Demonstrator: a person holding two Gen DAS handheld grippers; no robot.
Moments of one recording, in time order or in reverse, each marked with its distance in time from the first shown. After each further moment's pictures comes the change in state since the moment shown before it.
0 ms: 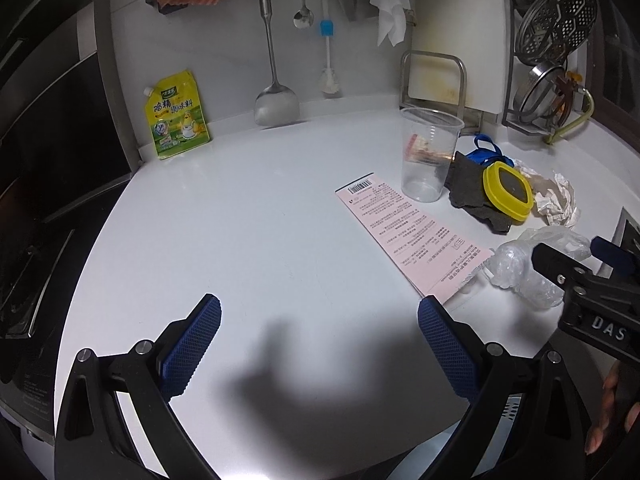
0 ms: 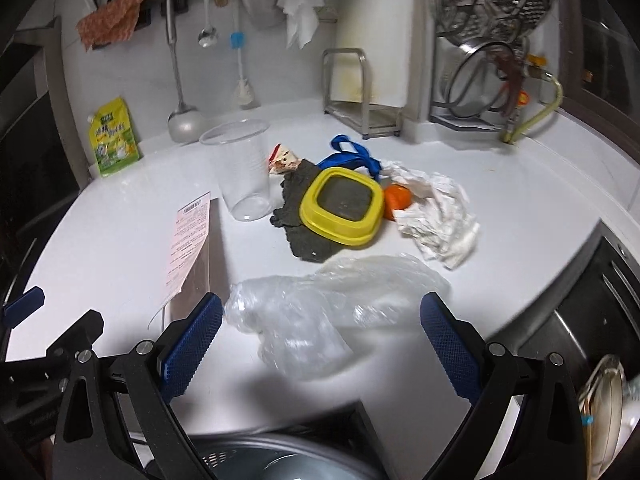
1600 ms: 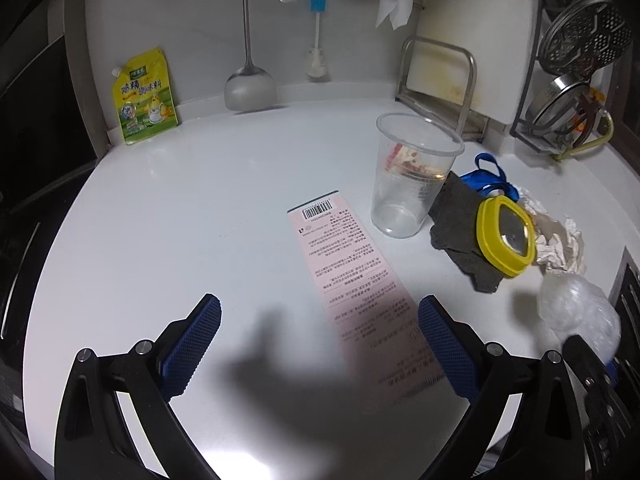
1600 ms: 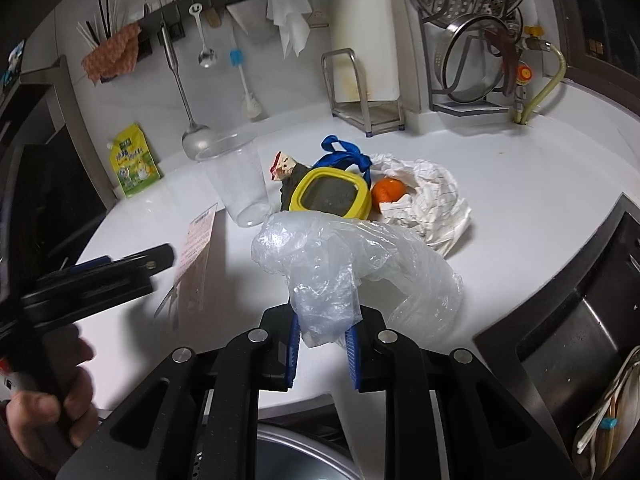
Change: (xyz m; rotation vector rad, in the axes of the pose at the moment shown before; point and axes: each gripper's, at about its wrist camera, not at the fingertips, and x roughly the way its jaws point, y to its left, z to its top) left arm 0.054 -0.042 0.054 -0.087 0.109 -0.035; right arm -0.015 -0.052 -0.013 0.105 -0.055 0.163
